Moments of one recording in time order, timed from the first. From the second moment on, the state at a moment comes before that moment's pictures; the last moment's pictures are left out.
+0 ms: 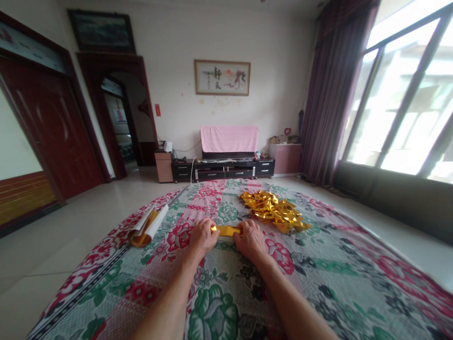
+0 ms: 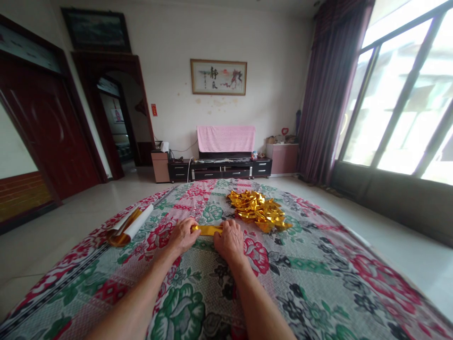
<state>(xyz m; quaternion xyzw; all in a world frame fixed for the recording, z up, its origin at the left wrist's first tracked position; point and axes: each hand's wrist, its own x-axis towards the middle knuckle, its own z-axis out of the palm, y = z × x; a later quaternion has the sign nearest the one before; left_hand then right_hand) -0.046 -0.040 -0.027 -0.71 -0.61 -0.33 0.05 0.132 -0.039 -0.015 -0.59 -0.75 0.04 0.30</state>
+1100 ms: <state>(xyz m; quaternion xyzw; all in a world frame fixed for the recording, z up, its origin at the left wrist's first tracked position) -0.038 -0.051 -0.002 -0.50 -0.46 -0.59 -0.43 0.135 -0.047 -0.005 -0.42 -0.80 0.19 0.38</state>
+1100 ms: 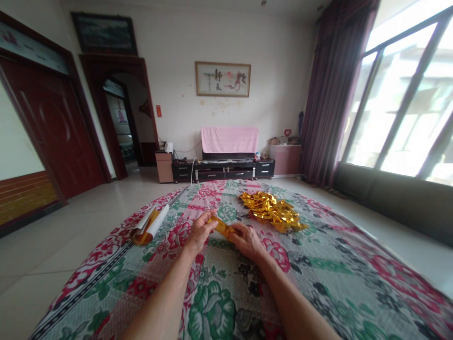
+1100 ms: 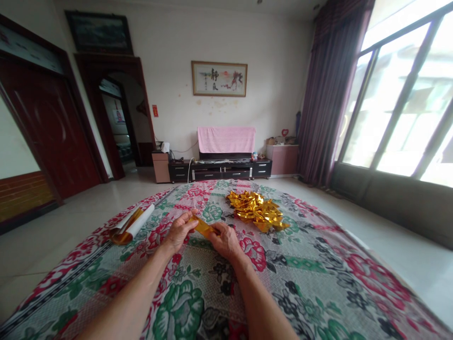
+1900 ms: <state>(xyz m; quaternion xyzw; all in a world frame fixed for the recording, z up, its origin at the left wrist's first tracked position) -0.030 -0.048 -0.003 -0.45 -0.45 -0.62 -0.46 0.133 -0.046 -0.005 -0.40 -0.78 0.26 0.40</state>
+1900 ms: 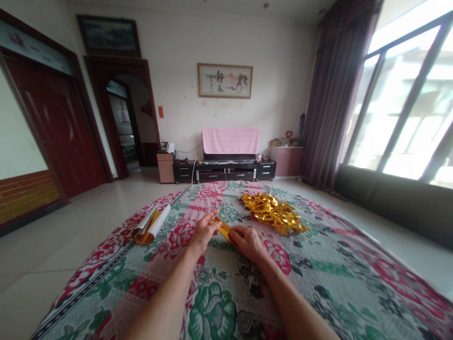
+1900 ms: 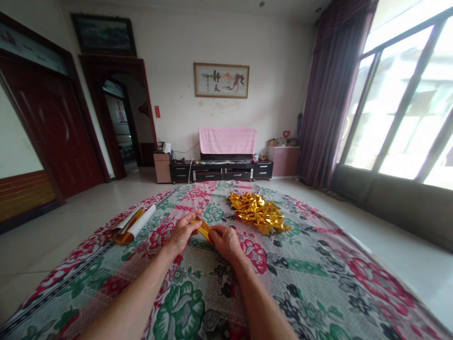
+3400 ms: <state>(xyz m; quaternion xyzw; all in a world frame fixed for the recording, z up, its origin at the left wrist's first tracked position) -0.018 -0.054 -0.002 -0.45 -0.51 -0.54 -0.49 0.127 -0.043 -0.013 -0.43 -0.70 0.30 0.48</state>
